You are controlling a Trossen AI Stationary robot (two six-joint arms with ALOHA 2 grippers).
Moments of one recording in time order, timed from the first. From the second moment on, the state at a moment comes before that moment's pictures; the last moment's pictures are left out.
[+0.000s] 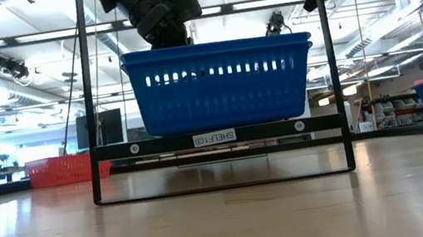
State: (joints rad) left arm 0.26 1.67 1.35 -0.58 0.12 0.34; right arm 0.25 1.11 1.06 -0.89 0.70 0.40
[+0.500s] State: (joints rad) left arm 0.26 1.67 1.35 -0.58 0.12 0.33; right arm 0.25 1.11 1.06 -0.82 0.70 0.40
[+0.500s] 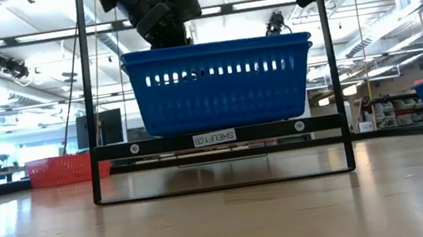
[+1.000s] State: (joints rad) left arm 0.26 1.75 1.35 -0.60 0.05 0.33; right arm 0.25 1.12 1.06 -0.79 0.70 0.39
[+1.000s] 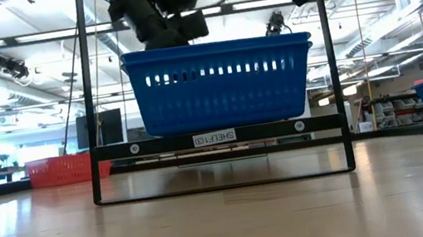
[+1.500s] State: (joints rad) left arm 0.26 1.79 1.35 -0.60 0.04 0.33; right arm 0.24 1.18 1.02 -0.76 0.69 0.34
